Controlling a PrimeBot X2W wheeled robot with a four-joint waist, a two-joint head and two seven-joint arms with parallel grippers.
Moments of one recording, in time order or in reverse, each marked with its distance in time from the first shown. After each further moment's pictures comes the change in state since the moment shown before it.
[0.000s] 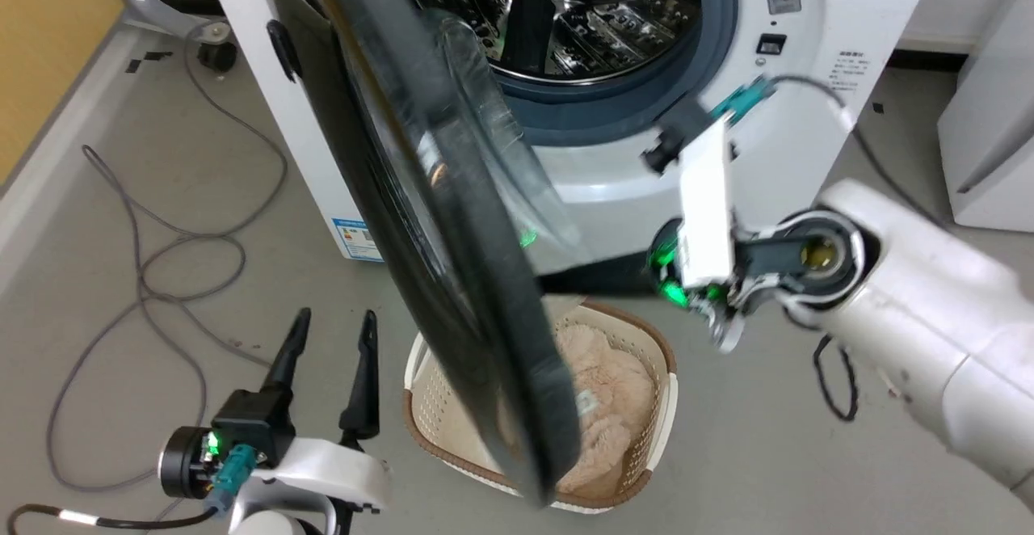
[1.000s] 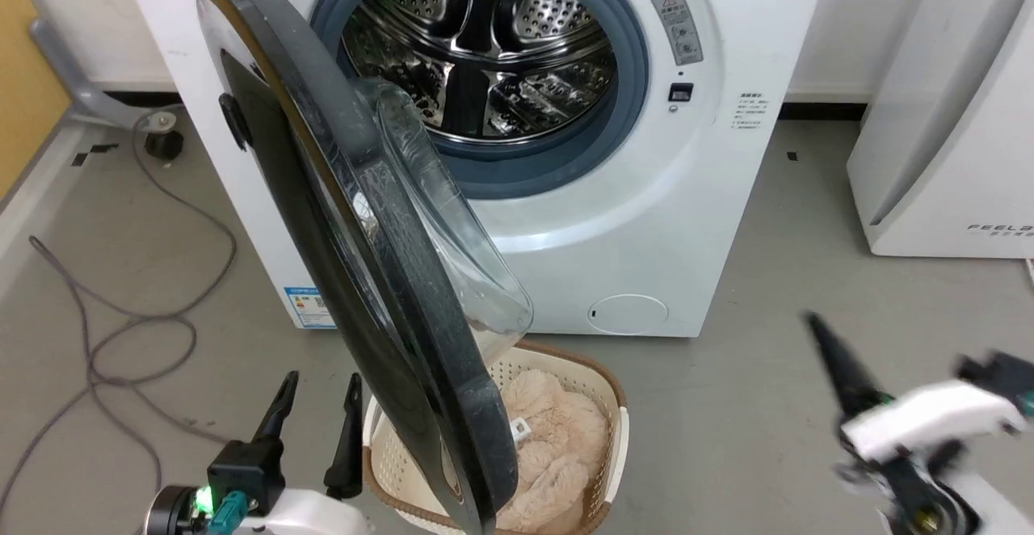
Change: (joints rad) left arm 0.087 0.021 0.021 0.045 0.017 -0.009 0.000; right arm 0.721 -0.072 -0.509 0.028 -0.508 0.000 -1.003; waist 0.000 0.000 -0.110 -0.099
